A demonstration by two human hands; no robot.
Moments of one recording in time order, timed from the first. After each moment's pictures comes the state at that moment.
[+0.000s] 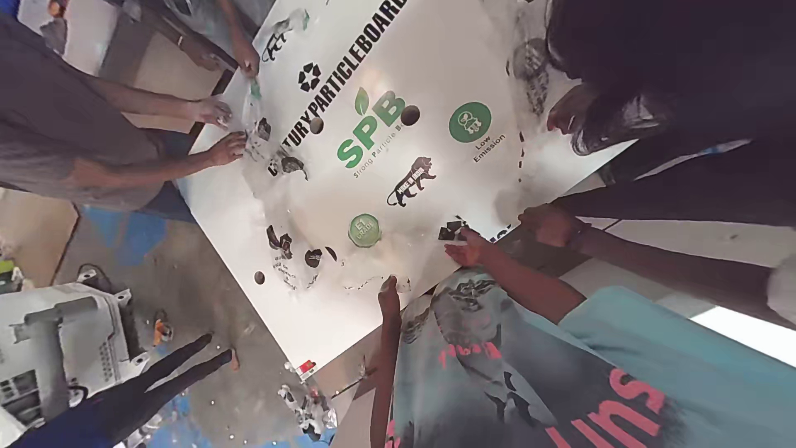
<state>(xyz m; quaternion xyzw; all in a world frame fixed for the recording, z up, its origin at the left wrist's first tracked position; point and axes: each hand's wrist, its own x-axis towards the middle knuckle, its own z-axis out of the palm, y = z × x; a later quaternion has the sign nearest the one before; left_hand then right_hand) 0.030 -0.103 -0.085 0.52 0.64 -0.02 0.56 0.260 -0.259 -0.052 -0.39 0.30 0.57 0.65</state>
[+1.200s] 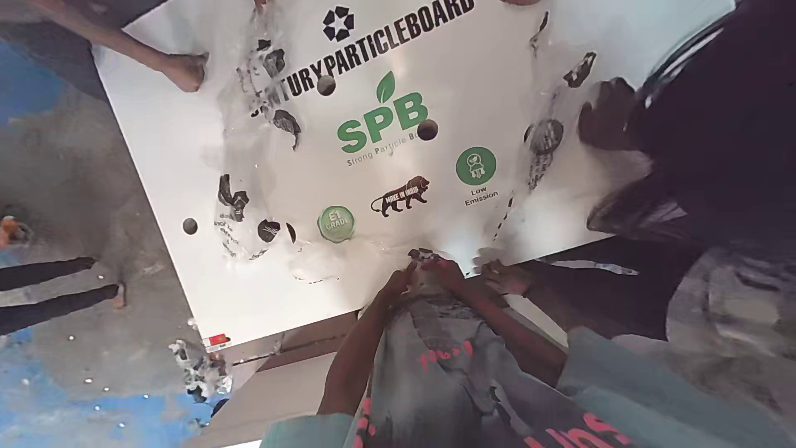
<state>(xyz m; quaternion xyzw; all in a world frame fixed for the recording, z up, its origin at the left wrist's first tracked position) 0.169 -0.137 -0.143 0.45 0.50 -0.29 0.68 0.309 -0.257 -0.133 -0.78 -0.21 0.53 0.26</state>
